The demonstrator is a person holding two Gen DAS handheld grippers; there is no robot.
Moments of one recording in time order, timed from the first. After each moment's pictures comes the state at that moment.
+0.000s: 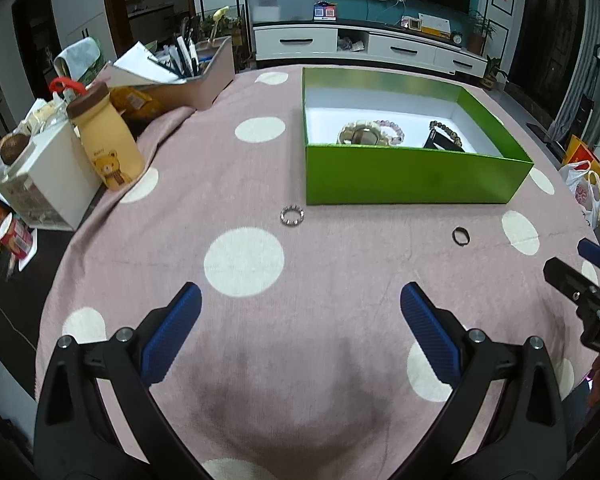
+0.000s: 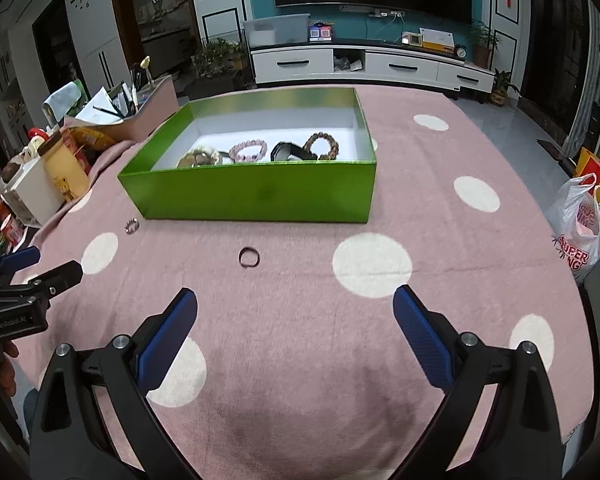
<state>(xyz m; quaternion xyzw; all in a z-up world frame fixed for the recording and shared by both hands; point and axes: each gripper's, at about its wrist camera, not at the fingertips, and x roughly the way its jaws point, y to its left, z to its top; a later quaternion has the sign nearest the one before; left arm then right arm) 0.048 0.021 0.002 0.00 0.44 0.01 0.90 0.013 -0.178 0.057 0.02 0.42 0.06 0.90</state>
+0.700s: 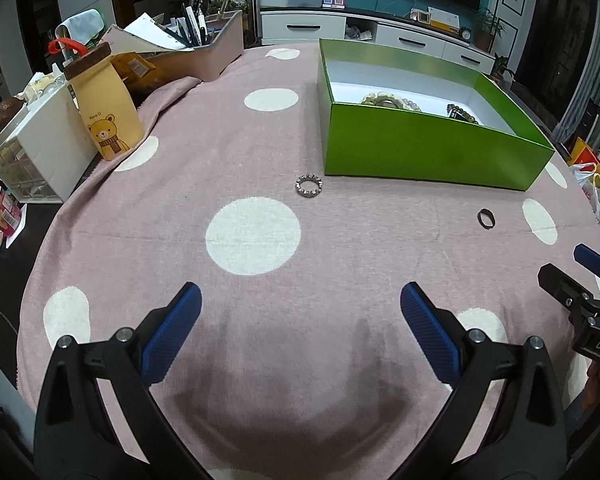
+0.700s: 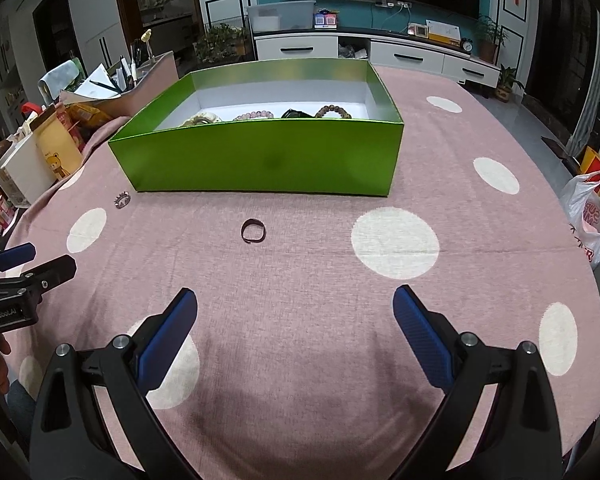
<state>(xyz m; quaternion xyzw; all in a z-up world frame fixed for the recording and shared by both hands) 0.054 0.036 -0.030 -0.01 0.45 0.01 0.89 0.020 -0.166 0.026 0.00 0.44 0.07 0.90</state>
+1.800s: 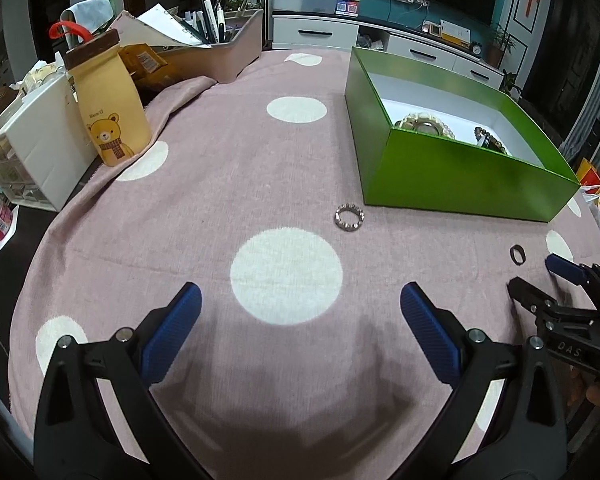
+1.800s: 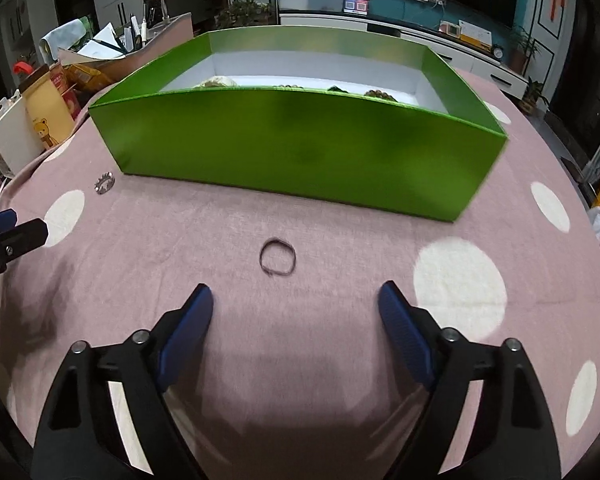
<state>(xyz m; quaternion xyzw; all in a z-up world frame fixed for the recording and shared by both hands) 0.086 0.067 -0.039 -0.04 0.44 0.02 0.90 0.075 -0.133 -0.008 -0.05 0.46 0.10 0.88</state>
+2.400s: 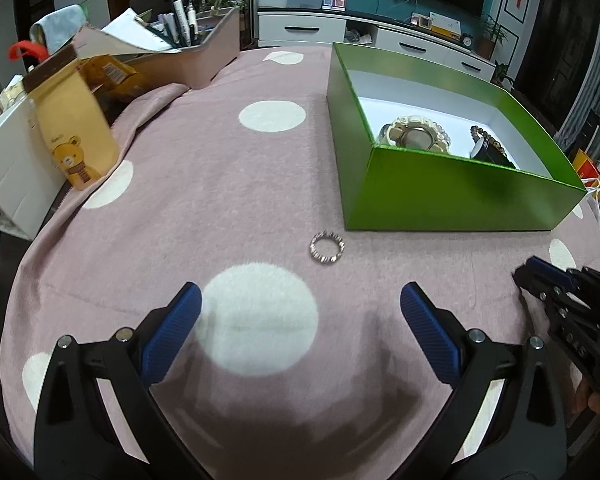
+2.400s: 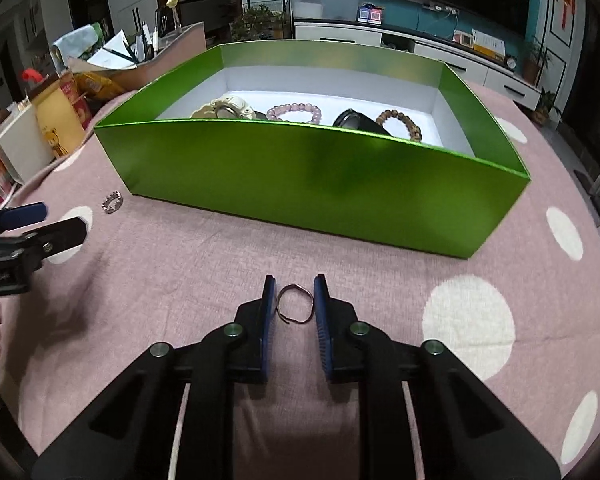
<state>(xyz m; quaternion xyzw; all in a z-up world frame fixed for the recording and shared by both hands) 0.124 0.051 -0.045 -0.03 0.45 0.00 0.89 0.086 -0.134 -0.002 -0.04 0.45 0.13 0.88</state>
